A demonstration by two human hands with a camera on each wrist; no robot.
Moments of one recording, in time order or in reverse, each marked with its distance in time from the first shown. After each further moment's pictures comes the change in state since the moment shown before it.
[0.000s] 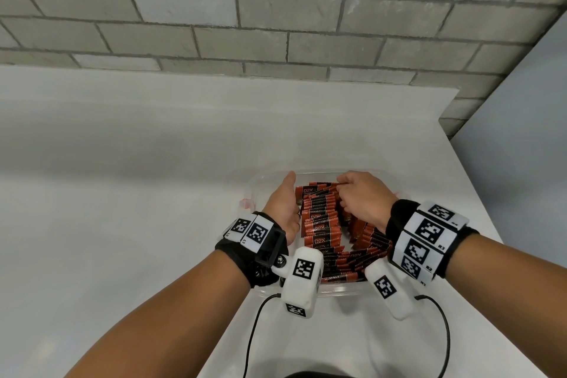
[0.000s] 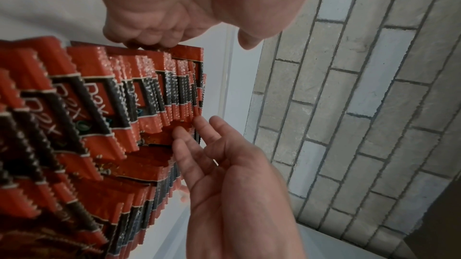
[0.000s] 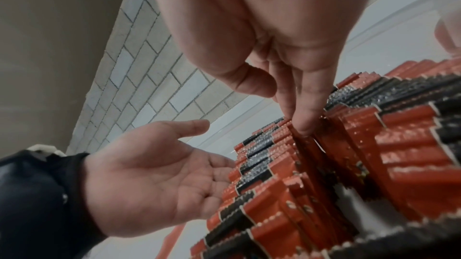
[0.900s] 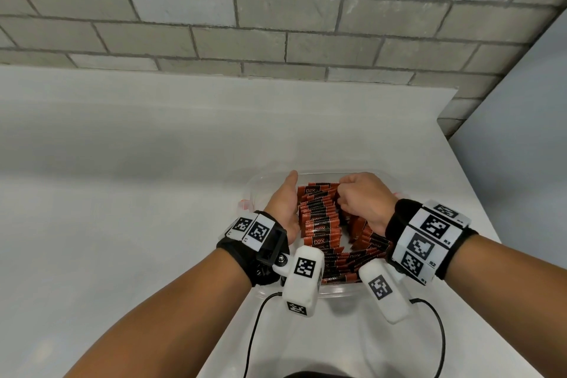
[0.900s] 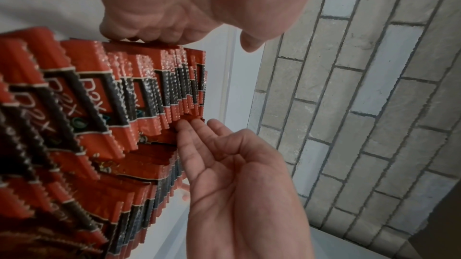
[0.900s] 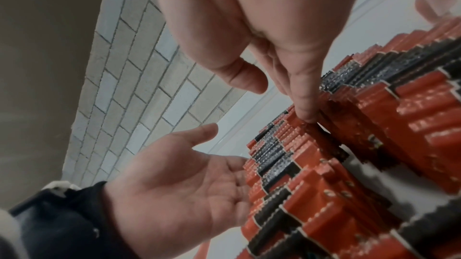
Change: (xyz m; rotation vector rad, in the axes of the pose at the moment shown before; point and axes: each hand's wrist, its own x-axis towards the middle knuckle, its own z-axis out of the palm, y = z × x) left_hand -0.011 0.005 0.007 -0.076 -0.029 -0.009; right_hand -0.004 -0.001 0.002 0.308 0.003 0.062
